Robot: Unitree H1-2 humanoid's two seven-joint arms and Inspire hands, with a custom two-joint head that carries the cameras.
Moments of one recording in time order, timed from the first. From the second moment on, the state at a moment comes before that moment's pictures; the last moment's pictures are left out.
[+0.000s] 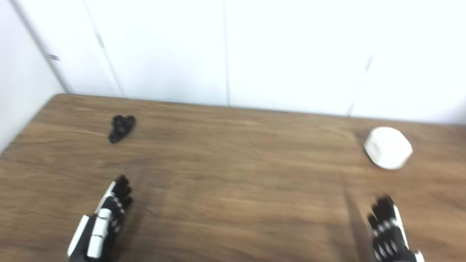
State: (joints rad) left arm 0.41 0.12 0.10 -0.32 -0.19 -0.16 -0.08; right arm 0.35 -0.16 -0.08 -0.23 0.26 -0.29 0.15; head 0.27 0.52
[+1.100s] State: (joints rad) left arm 0.41 0.12 0.07 -0.29 -0.06 -0.23 -0.04; right arm 0.34 -0.16 -0.09 -0.22 0.27 -0.28 0.15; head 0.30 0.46
